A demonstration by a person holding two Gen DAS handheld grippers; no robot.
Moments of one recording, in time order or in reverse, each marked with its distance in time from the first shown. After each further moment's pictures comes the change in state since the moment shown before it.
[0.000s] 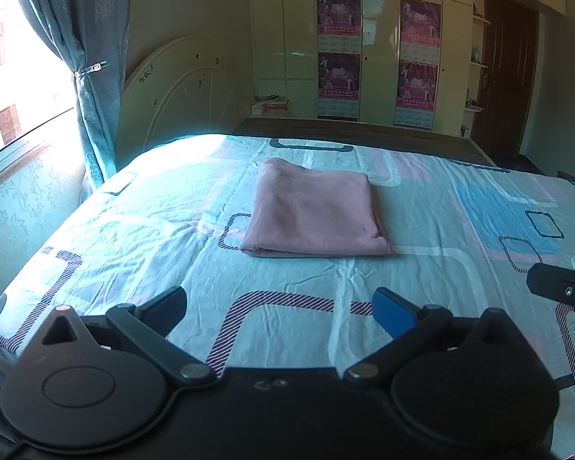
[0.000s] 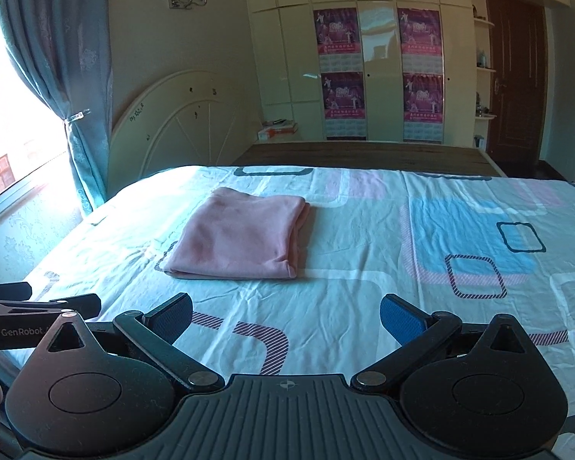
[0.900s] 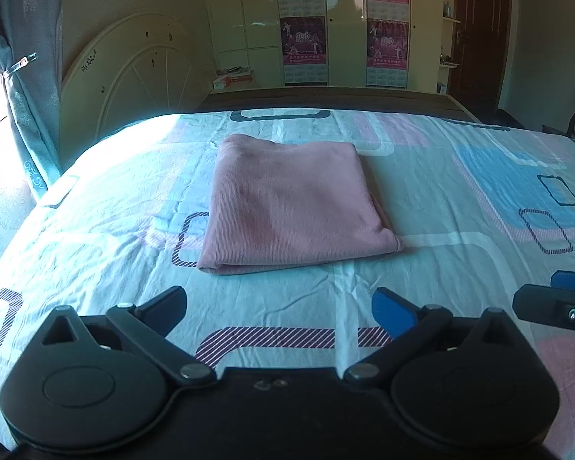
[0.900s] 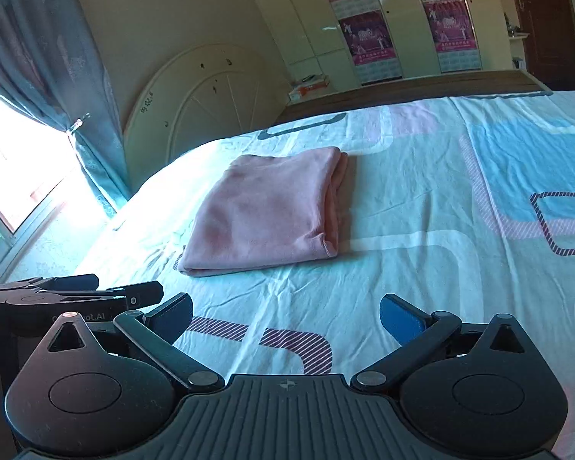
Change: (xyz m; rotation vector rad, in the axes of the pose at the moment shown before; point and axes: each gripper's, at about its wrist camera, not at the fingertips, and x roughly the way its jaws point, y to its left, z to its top) left arm 0.119 -0.016 0.028 0.114 0.084 -0.066; right arm 0.118 -0.043 0.006 0.180 0.121 0.213
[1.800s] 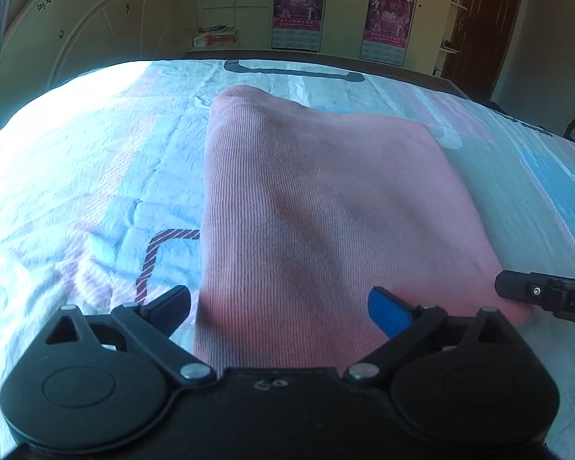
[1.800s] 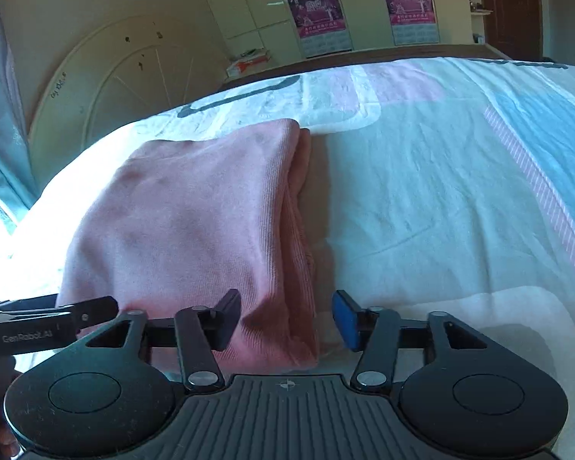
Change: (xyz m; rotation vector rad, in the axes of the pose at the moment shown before) left arm 0.224 0.074 0.048 -0.051 0.122 -0.128; right arm 0.203 -0.038 0.050 0.066 0.069 -0.192
